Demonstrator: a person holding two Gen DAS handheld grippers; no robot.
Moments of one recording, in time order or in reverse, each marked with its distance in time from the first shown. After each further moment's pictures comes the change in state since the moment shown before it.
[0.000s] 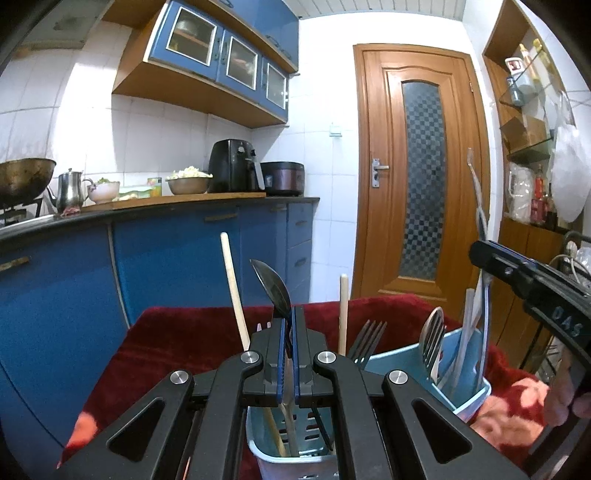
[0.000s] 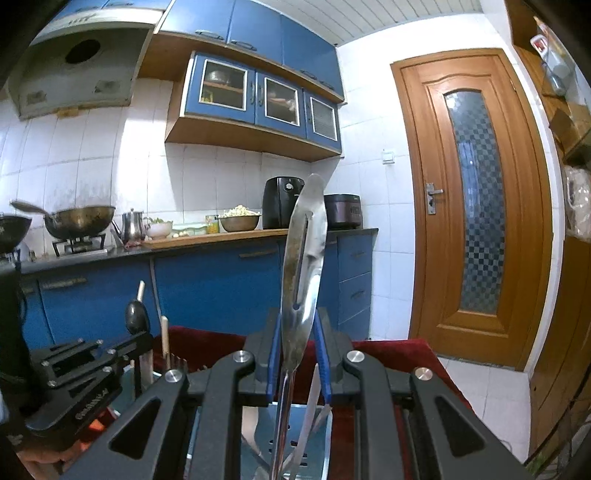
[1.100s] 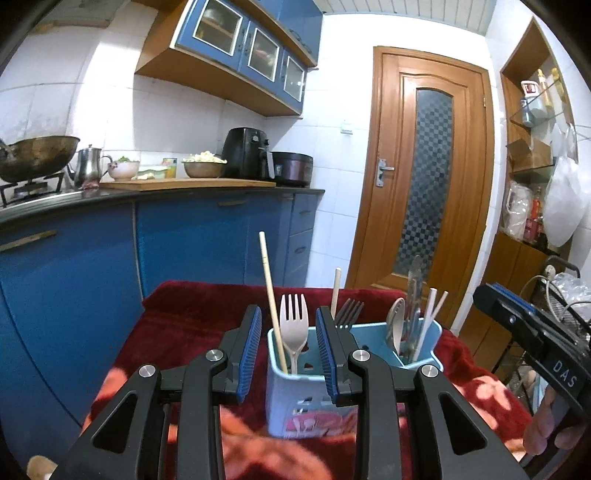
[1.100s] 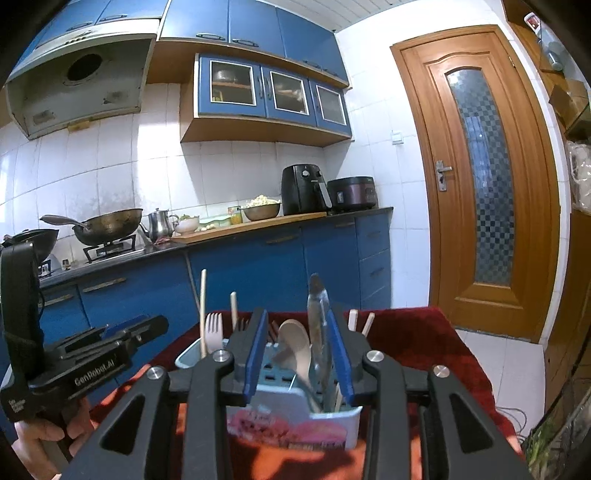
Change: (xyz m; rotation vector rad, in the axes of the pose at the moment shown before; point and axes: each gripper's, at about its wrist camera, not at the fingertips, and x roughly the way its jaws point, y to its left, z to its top) left arm -0.076 0.014 0.014 -0.104 0.065 -0.006; right arm -0.073 0.019 0.005 0.085 0.080 0.087
